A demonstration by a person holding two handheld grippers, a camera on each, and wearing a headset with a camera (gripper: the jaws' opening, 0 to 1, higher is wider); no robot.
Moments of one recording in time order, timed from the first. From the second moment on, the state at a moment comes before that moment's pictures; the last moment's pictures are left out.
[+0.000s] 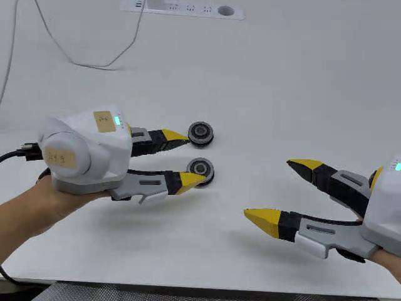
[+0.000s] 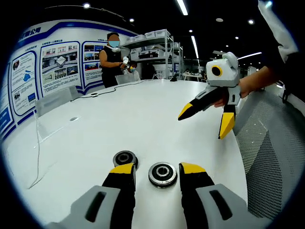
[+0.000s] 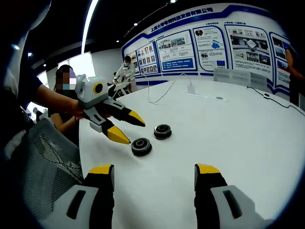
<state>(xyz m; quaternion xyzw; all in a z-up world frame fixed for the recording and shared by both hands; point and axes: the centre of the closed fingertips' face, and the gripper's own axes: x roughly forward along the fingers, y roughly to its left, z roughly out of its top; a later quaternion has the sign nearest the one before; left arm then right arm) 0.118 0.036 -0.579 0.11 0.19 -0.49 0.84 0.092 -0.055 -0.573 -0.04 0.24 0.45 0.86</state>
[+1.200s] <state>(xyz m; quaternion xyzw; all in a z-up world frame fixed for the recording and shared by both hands) 0.112 0.026 -0.597 0.16 0.21 -0.52 0.82 0.088 -0.046 -0.571 -0.02 0.24 0.46 0.85</state>
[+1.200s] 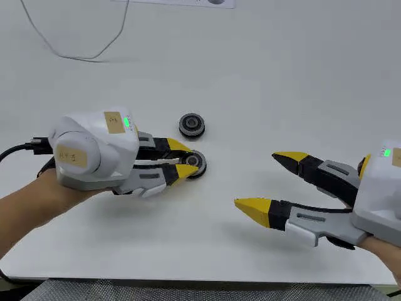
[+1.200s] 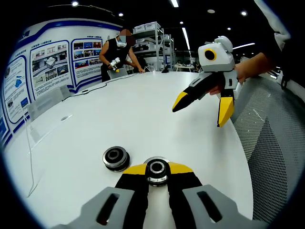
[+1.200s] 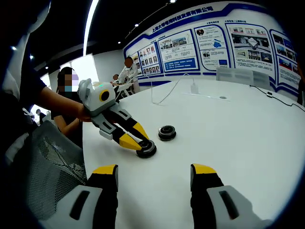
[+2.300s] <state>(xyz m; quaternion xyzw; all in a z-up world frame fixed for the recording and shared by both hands) 0.117 0.025 -0.599 0.19 0.21 -0.53 0.80 0.092 0.017 -0.567 0.08 0.28 0.51 0.81</state>
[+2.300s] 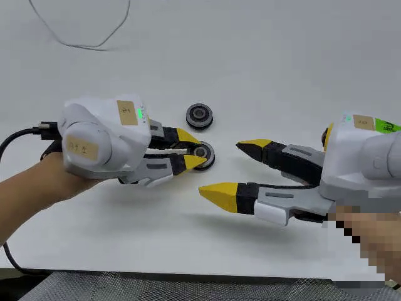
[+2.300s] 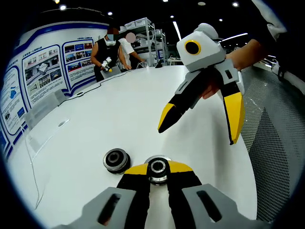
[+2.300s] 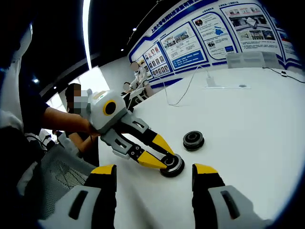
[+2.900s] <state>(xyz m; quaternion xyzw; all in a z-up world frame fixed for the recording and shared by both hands) 0.116 0.026 -0.600 0.19 0.20 -0.54 0.80 0.112 0.023 -0.576 0.21 0.34 0.46 0.80</state>
